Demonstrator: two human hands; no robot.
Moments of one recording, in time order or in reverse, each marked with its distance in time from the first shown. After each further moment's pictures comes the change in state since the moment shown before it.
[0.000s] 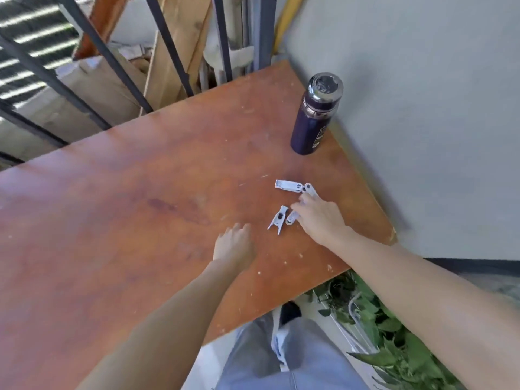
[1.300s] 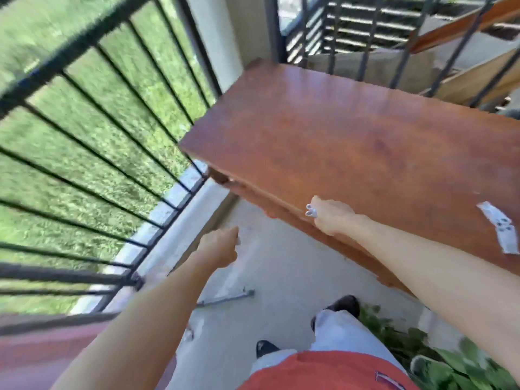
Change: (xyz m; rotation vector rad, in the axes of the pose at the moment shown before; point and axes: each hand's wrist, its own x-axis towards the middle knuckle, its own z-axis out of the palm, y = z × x) left_hand -0.471 -0.097 0.114 -0.303 0.085 -0.843; right_hand -0.194 -0.295 -0.026 -0.159 -0.271 -0.821
